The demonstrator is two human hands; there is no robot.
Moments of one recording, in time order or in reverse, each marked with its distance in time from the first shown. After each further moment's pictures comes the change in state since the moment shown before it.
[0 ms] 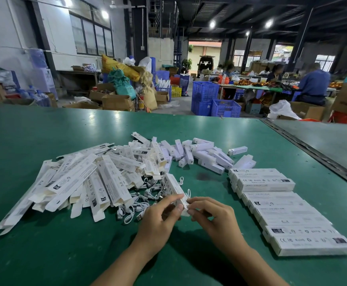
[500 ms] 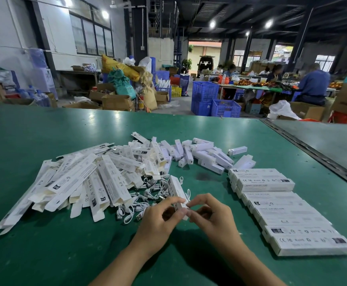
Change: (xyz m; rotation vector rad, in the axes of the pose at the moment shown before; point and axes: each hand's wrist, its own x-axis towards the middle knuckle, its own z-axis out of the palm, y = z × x) left_hand -0.001 0.006 -0.005 0.100 -0.018 0.025; right_hand 0.001 -0.010 0.004 0.175 -0.023 0.346
